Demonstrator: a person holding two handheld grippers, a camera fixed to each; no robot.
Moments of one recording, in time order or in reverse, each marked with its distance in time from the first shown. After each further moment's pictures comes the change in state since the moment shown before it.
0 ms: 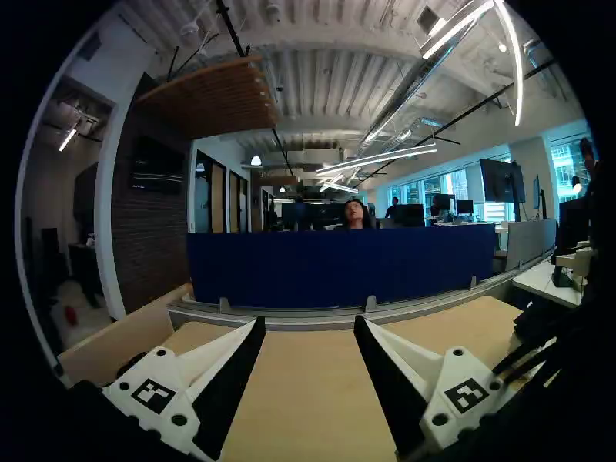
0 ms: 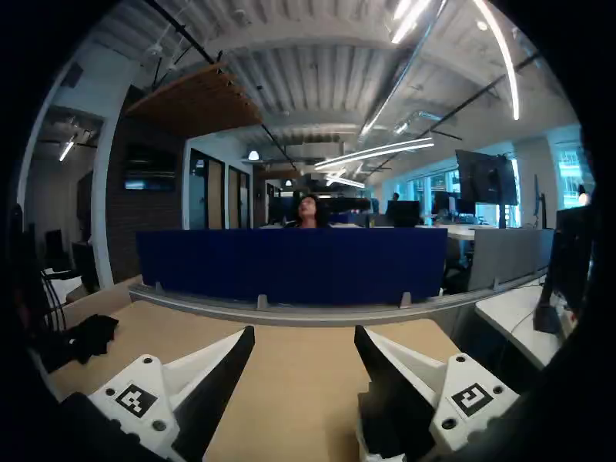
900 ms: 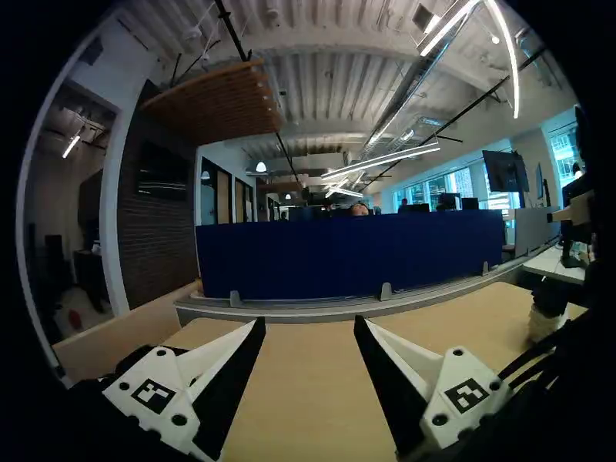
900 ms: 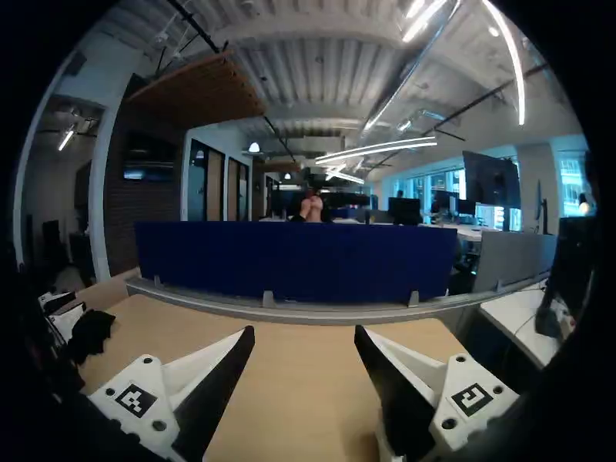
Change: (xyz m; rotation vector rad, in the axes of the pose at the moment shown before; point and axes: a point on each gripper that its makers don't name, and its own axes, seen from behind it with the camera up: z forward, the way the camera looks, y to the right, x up) left arm -0.075 -0.030 0.007 0.030 0.031 0.023; right arm -0.005 -0.042 0.028 -0.017 -0.030 -0.034
